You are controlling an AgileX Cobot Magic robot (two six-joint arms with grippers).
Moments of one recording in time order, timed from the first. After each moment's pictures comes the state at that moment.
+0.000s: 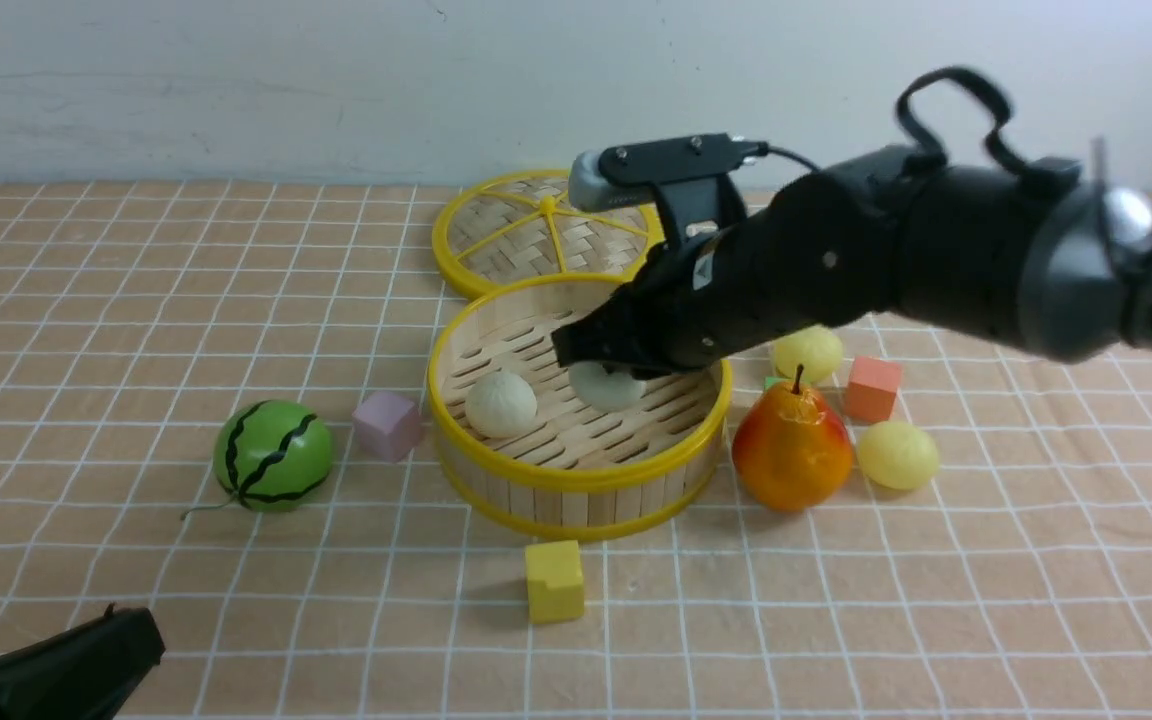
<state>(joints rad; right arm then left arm) 0.56 1.96 -1.50 0.11 0.38 0.09 -0.41 0.42 -0.18 -0.36 0.05 -0.06</state>
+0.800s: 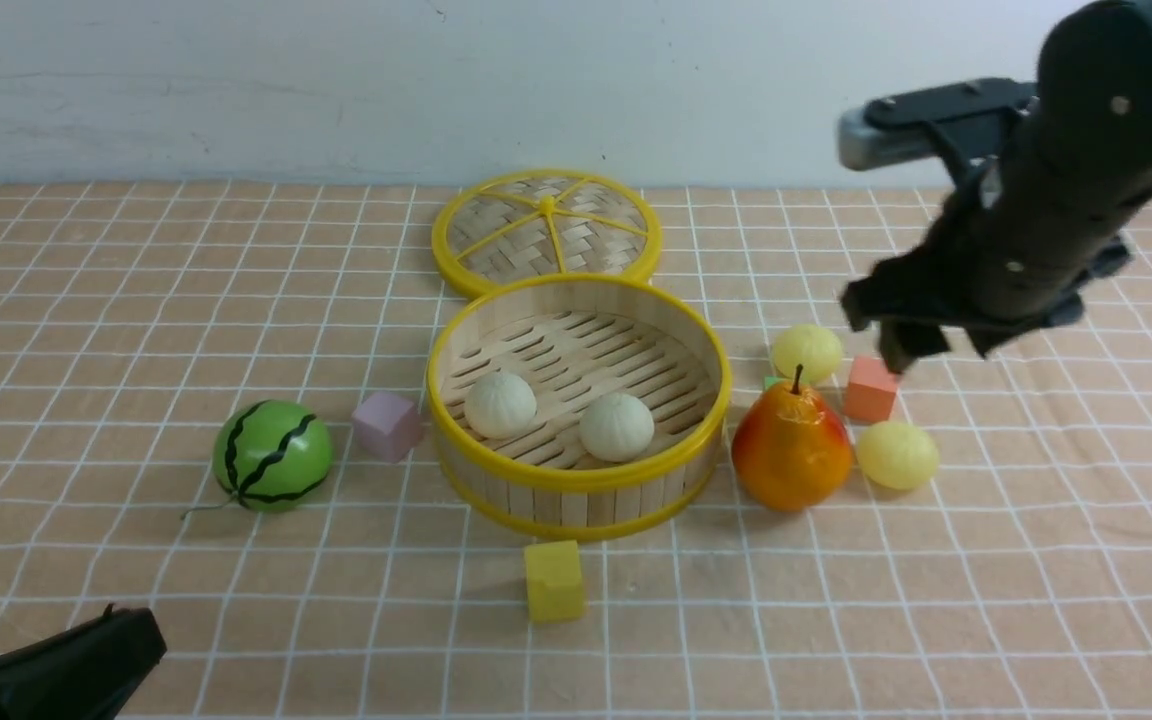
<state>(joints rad) 0.29 1.71 -1.48 -0.10 1.02 0.17 -0.41 0.42 -0.18 -0.36 0.05 -0.06</state>
